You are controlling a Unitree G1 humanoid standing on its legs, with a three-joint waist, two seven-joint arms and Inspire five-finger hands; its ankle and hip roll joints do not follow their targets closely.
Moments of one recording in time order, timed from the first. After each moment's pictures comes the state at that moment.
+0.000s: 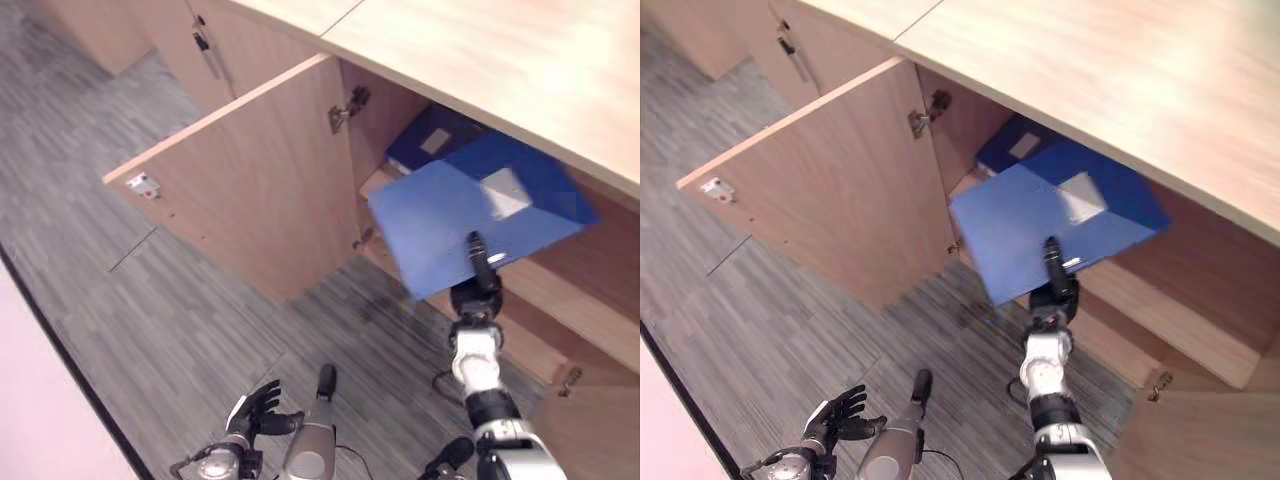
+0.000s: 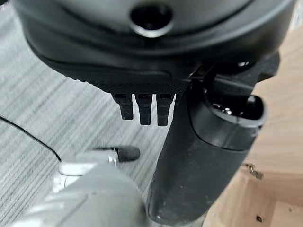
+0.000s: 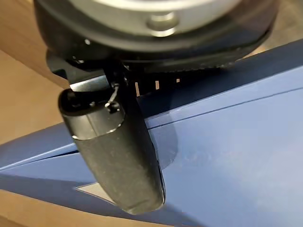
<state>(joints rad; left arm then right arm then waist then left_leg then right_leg) 0.07 0.31 -0.24 0.79 -0.26 -0.13 0.00 -0.52 -0.13 -0.24 0.67 1.29 -0.44 -0.18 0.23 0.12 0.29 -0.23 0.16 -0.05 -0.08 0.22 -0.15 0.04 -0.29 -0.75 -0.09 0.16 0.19</state>
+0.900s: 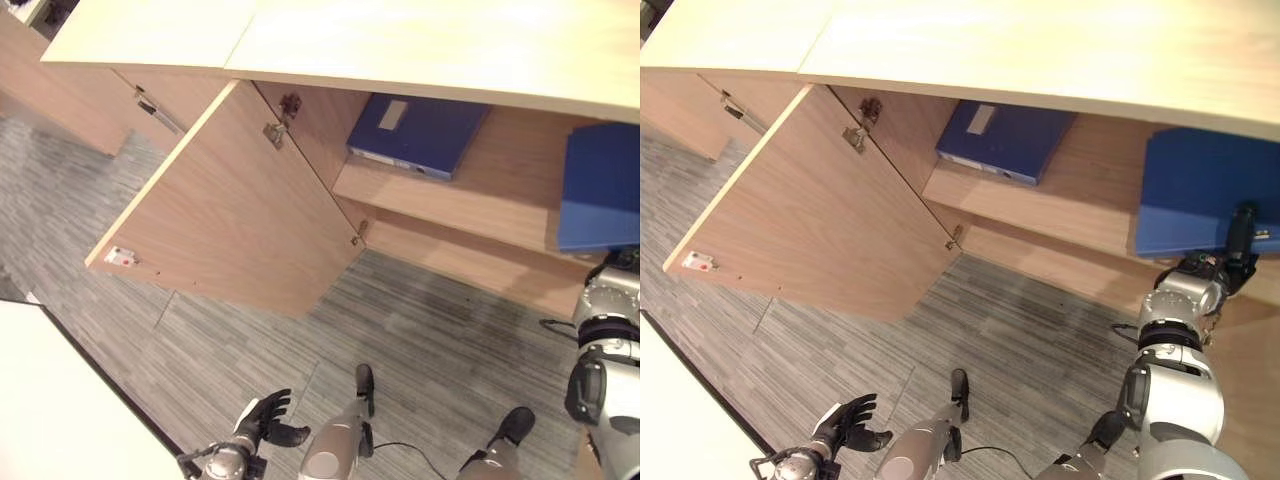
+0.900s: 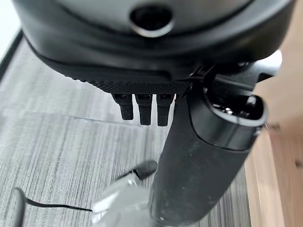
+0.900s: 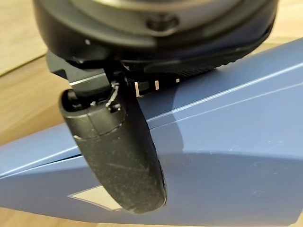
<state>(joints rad) 0.04 0.33 -0.41 0.79 -0.23 -0.14 -0.03 -0.92 -0.62 -0.26 1.13 1.45 -0.38 -0.26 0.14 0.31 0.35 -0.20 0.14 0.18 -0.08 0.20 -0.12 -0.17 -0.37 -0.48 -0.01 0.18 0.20</state>
